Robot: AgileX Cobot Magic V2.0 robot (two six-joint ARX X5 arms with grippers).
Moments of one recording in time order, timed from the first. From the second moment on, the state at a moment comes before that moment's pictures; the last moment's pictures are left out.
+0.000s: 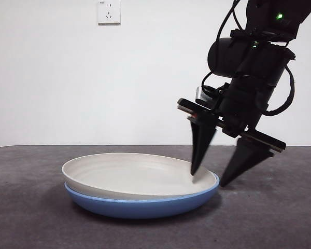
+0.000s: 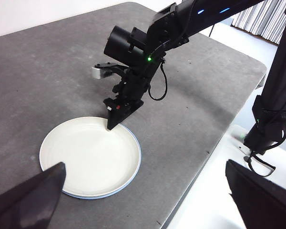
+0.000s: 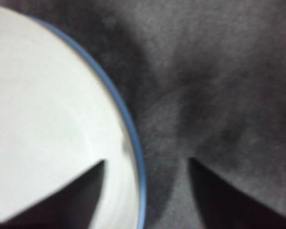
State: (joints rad) left arm -0.65 0.54 1.14 -1.01 0.32 0.00; right arm 0.46 1.77 1.11 -0.55 -0.34 0.42
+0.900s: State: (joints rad) left arm -0.65 0.54 1.14 -1.01 0.32 0.00; right arm 0.50 0.95 1.12 -1.06 -0.18 0.29
